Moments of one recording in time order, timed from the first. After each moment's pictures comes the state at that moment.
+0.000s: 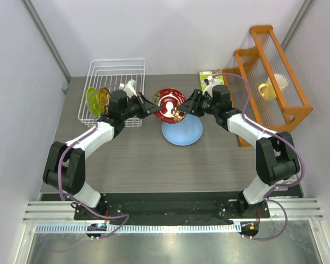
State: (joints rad) left arm -0.34 1.56 1.01 0.27 0.50 -0.87; right arm 0.32 1.64 1.09 0.15 -0.53 0.71
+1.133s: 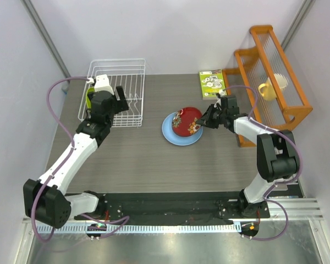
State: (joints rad) left arm -0.34 1.22 1.04 -0.11 -0.36 -0.27; right arm 0.19 1.64 0.99 -0.09 -0.38 0.58
